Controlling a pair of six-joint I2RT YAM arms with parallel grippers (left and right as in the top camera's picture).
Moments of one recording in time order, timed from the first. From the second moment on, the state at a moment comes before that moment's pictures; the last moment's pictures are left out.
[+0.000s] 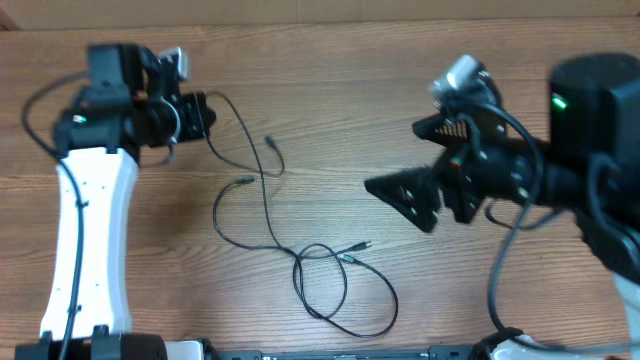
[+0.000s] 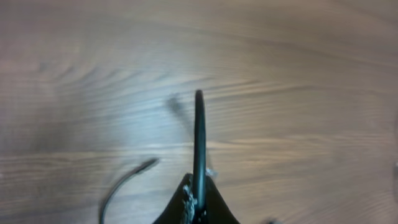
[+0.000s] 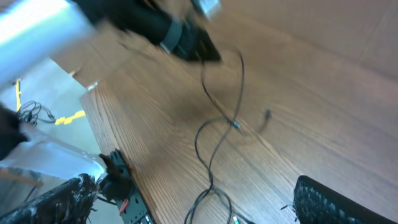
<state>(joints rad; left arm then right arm) 0.08 1.53 1.54 -0.99 0.43 -0.13 0.43 1.36 2.09 -1.40 -0.58 -0.08</state>
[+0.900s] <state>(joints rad) -0.11 1.51 2.16 -1.17 0.65 -0.19 0.43 1.75 2.09 -1.27 -0.83 -0.76</state>
